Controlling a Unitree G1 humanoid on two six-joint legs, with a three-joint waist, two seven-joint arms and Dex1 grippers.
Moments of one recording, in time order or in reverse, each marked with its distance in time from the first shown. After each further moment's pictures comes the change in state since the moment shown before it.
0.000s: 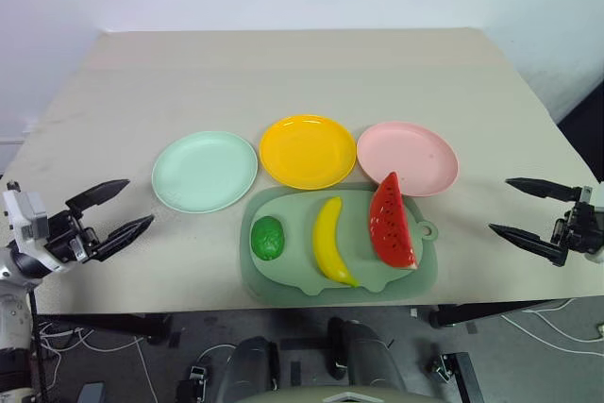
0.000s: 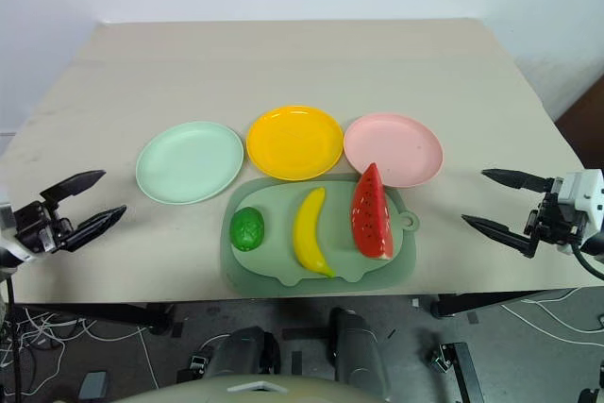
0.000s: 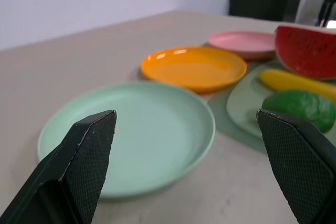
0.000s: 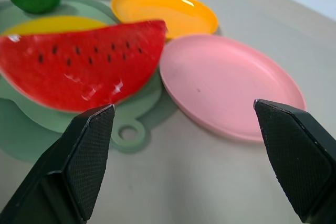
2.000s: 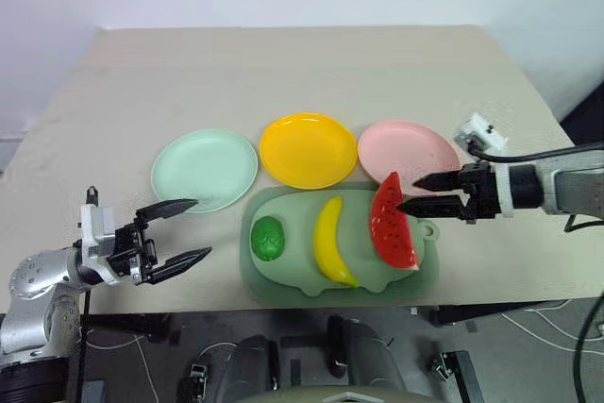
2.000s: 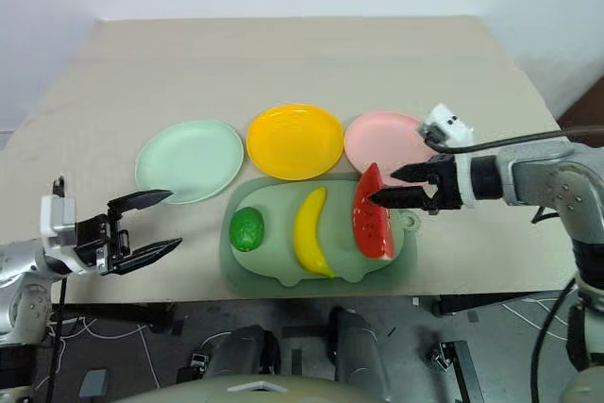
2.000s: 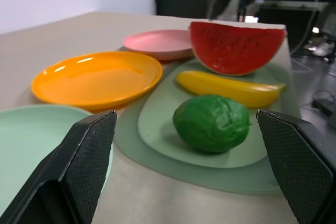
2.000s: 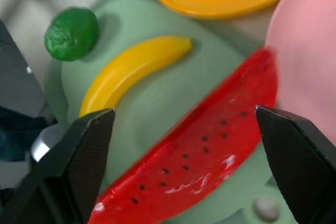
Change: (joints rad) left arm 0.112 -0.107 -0.176 -0.236 0.045 -0.019 0.004; right arm -0.552 -0.066 0.373 -0.597 0.294 1.670 -0.682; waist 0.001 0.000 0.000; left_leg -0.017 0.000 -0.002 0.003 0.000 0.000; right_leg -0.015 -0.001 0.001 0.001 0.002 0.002
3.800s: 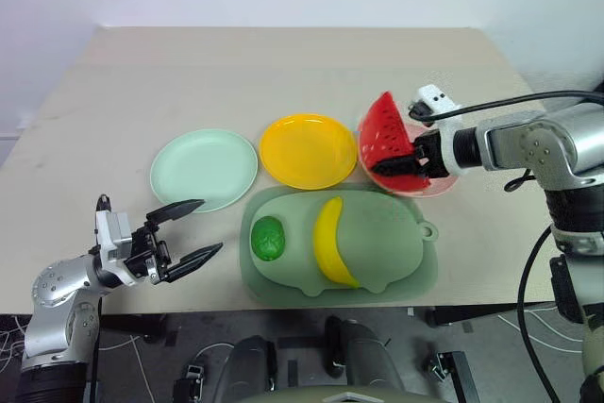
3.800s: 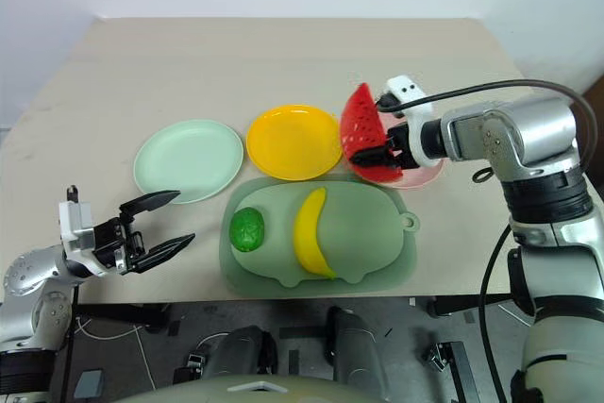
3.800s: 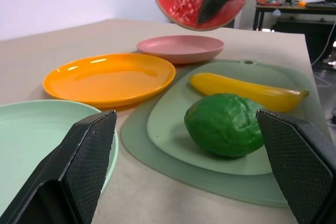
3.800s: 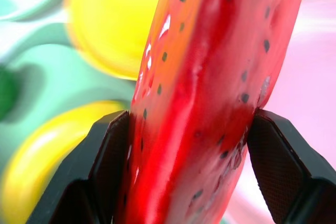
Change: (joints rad) left arm -0.009 -0.046 -0.055 0.046 0.021 -0.090 0.061; right arm -0.298 0.162 0.288 0.430 -0.309 -0.225 -0.103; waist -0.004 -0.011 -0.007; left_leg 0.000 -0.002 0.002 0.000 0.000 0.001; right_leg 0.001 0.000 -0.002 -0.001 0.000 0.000
